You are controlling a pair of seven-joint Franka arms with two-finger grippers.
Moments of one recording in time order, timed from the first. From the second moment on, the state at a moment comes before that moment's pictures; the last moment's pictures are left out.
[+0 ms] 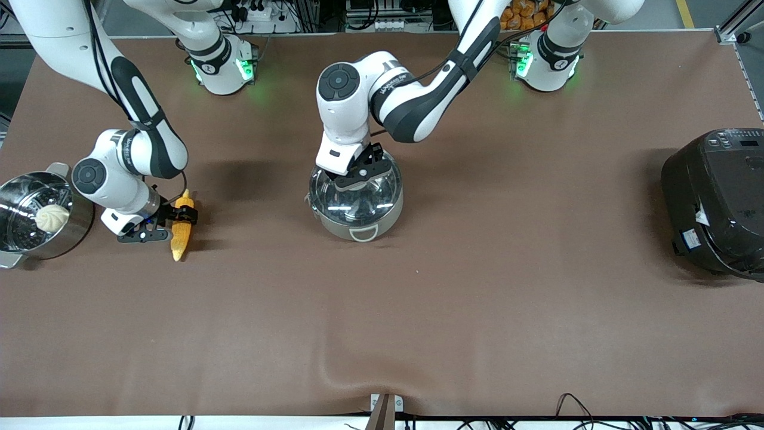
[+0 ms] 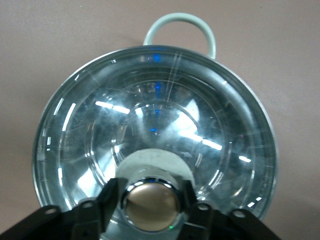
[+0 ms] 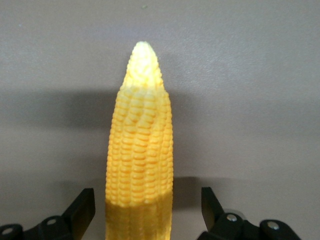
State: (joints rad) left arm -0.94 0.69 0.00 -1.28 -0.02 2.00 -1.31; right arm 0.00 0.37 -0.10 -2.29 0.02 2.61 -0.19
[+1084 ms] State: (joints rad) left arm -0.81 0.50 0.03 -1.24 0.00 1.71 -1.15; right arm 0.09 0.29 -0.08 -1.90 0.05 2.01 -0.05
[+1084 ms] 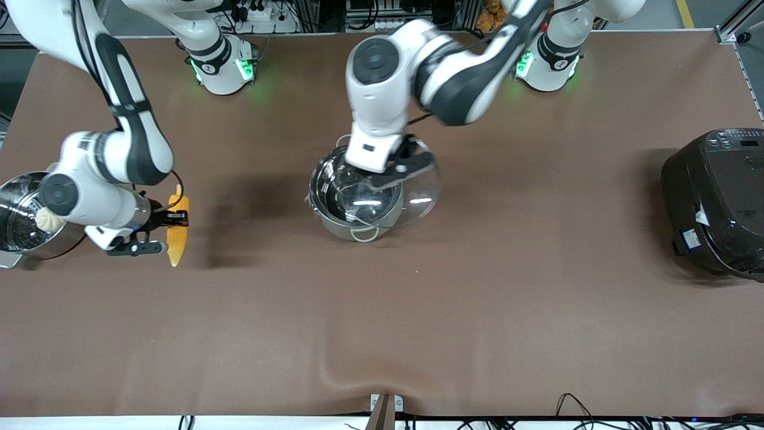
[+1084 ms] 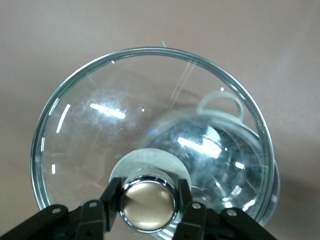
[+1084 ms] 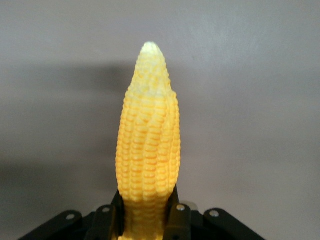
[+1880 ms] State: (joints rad) left arm -0.23 0.33 0.04 -1.56 0.02 1.67 -0.35; right arm 0.15 0.28 0.26 -1.61 0.06 1.75 0.58
